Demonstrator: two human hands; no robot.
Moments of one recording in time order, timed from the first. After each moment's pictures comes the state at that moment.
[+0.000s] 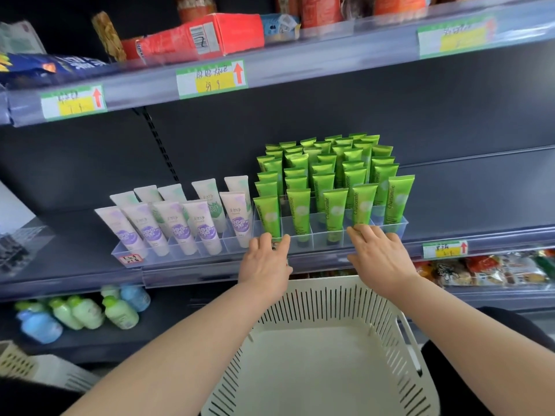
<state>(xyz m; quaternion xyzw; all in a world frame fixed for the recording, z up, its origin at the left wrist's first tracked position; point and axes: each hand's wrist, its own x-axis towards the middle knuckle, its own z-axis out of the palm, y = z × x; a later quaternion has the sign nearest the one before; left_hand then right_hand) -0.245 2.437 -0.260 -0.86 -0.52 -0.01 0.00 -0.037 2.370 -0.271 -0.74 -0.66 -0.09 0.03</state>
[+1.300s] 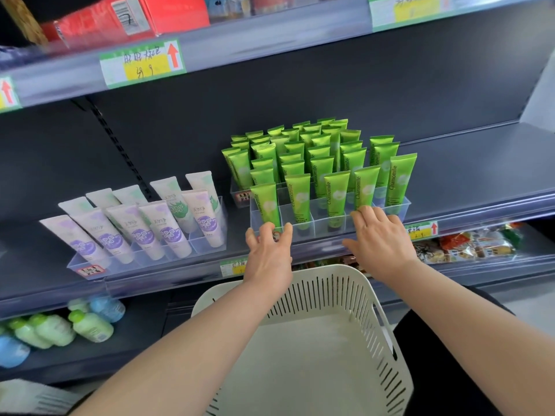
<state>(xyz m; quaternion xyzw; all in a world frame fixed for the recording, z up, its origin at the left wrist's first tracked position) -0.188 2.425 -0.271 -0.85 -0.52 -0.04 -0.06 0.007 2.361 -0.280 -0.78 -0.61 -0.14 0.03</state>
